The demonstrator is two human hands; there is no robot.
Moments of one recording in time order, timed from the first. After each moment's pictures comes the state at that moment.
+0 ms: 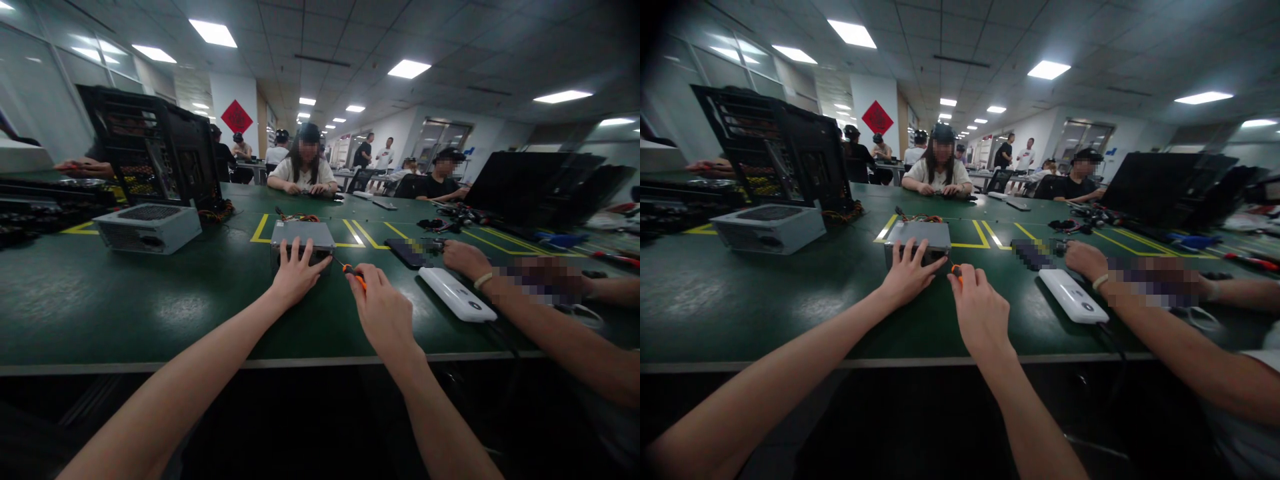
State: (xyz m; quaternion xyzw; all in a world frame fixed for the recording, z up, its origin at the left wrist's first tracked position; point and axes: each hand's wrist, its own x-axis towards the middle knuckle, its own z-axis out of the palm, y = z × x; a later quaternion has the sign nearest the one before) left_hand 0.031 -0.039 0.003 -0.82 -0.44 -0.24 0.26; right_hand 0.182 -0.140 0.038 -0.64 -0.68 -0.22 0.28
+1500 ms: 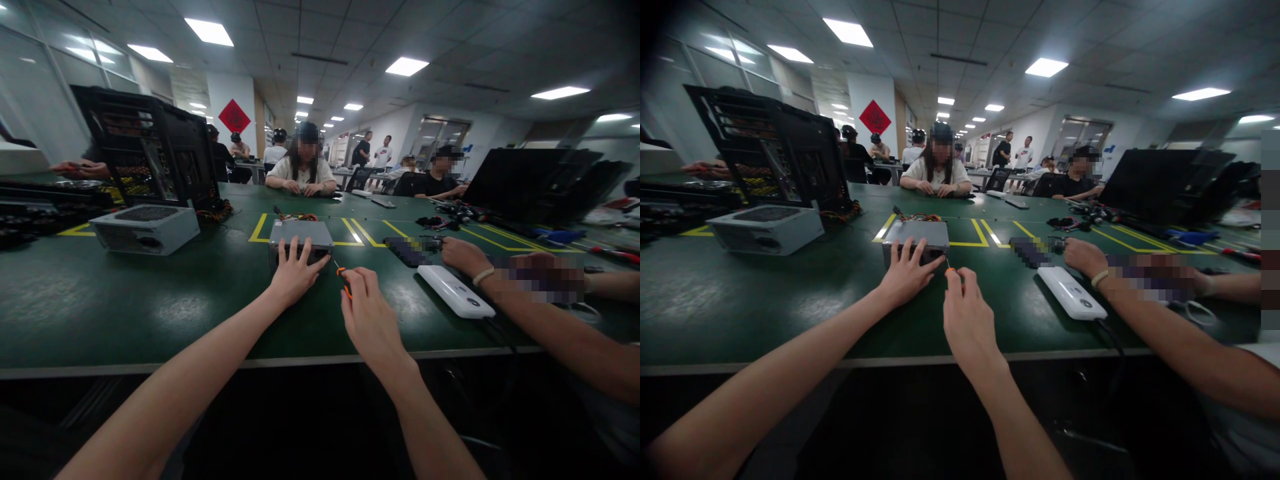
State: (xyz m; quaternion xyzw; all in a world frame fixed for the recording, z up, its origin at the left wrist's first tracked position) left_hand 0.032 -0.038 0.002 -0.82 -0.44 -0.24 0.27; right_hand 0.176 -0.145 0.028 -0.60 -0.72 -0.18 0.31
